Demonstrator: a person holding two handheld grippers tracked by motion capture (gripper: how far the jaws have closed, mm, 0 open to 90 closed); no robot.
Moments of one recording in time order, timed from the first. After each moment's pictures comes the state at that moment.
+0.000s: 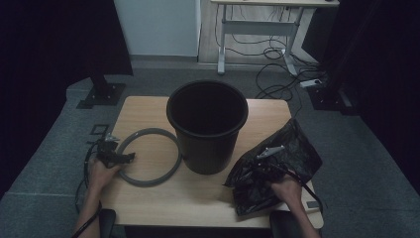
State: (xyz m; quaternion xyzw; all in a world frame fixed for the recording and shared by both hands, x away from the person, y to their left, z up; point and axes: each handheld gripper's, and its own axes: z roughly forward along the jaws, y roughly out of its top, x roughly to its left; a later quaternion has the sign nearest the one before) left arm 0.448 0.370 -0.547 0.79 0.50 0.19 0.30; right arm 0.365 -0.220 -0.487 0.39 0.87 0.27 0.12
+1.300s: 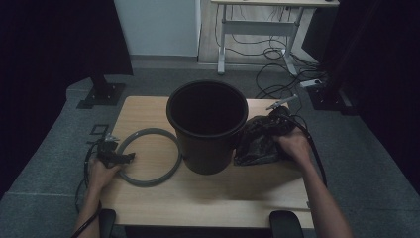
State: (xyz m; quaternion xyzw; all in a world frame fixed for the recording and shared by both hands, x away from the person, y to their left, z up) left arm 0.448 0.370 -0.547 0.79 0.50 0.19 0.30; right arm 0.446 -0.232 -0.367 0.40 0.85 0.30 0.14
